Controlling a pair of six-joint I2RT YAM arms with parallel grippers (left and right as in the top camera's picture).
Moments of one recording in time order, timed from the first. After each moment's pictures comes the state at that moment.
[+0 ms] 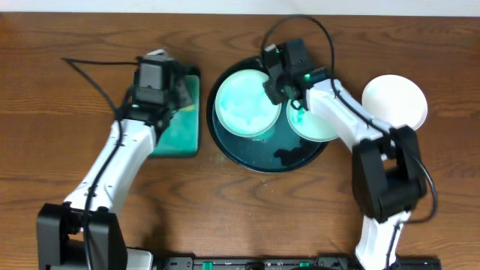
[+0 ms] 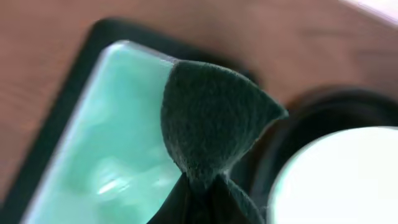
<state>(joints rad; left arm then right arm) -0.15 1.56 1.09 -0.38 -0.08 -0.48 0.41 2.02 1.51 -0.44 0.01 -0.19</state>
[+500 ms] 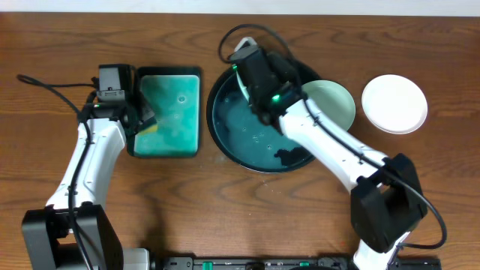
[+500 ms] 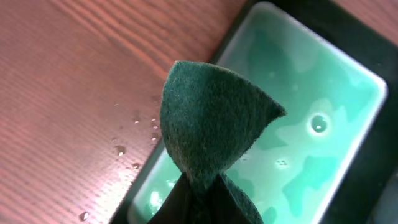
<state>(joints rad) 0.07 1.56 1.09 -0.60 -0.11 -0.48 0.66 1.91 1.51 -0.35 0.76 -0.50</state>
